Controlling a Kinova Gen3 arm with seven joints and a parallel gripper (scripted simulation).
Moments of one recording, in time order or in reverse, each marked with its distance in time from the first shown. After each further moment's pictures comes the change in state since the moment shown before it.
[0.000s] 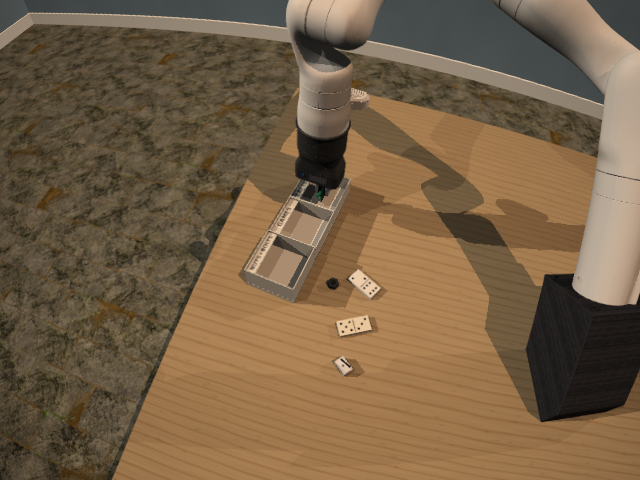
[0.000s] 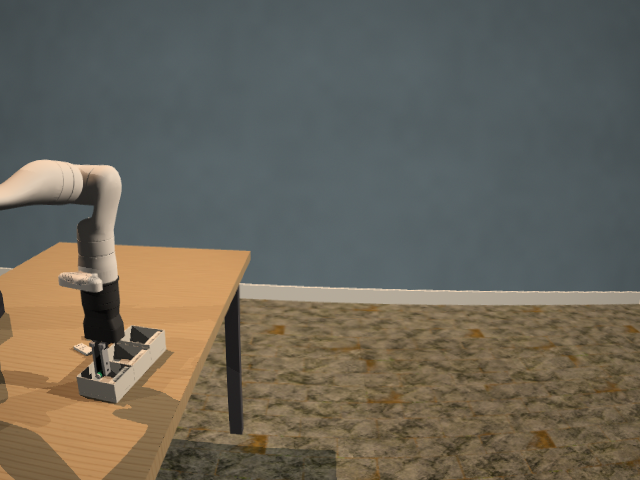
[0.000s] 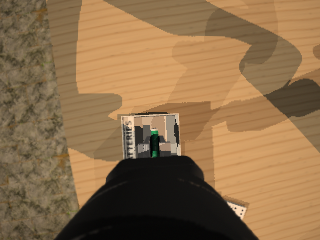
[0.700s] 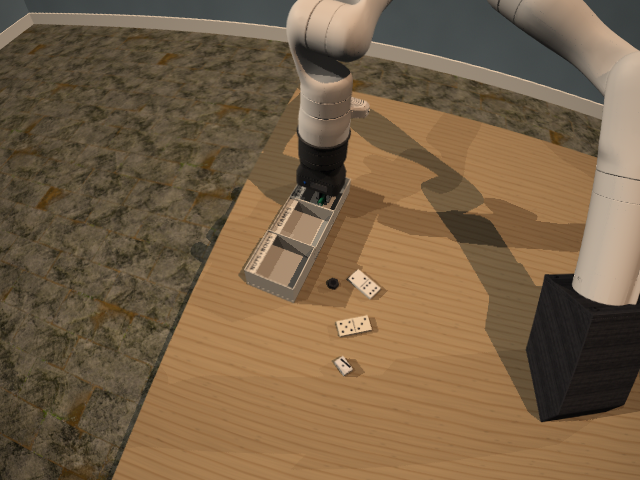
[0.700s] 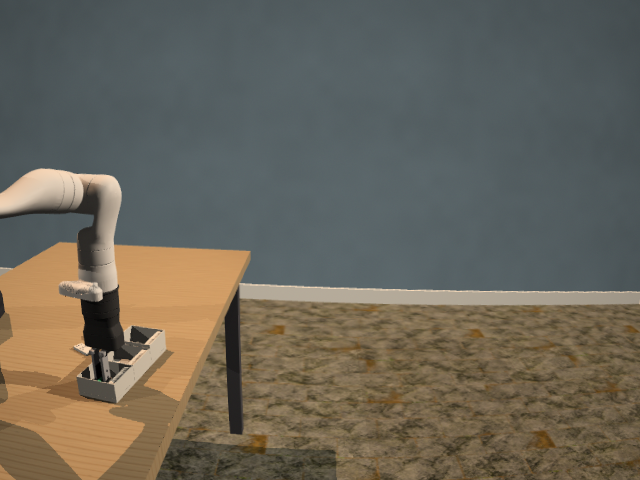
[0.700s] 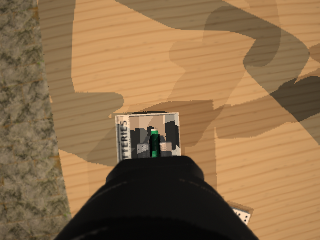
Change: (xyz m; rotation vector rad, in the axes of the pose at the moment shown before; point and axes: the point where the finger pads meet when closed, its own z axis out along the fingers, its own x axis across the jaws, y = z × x) arm 0.003 0.001 0.016 -0.001 0.007 -0.001
